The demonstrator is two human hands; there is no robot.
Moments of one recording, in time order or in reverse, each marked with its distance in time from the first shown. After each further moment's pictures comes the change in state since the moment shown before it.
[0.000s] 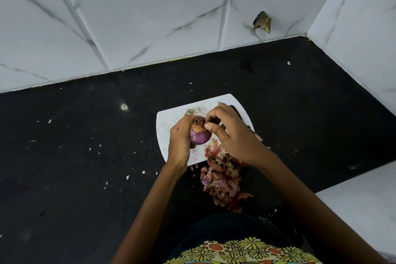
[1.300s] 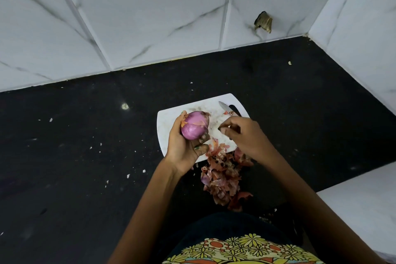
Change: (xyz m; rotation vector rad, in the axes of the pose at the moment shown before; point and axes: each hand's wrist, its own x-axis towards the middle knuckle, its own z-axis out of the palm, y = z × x) left_hand 0.000 0.001 -0.006 -0.611 -0.291 -0.336; right_hand -0.012 0.023 -0.012 -0.055 0.014 0.370
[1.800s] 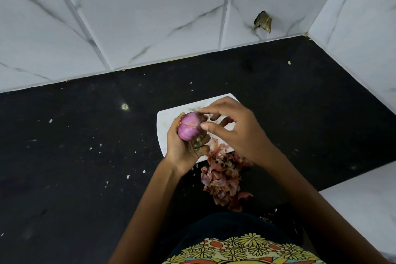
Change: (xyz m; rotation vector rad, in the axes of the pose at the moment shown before) left_hand 0.001 0.001 0.000 -0.017 0.010 -0.017; right_hand -0.009 -0.046 -0.006 0.185 0.065 -0.421
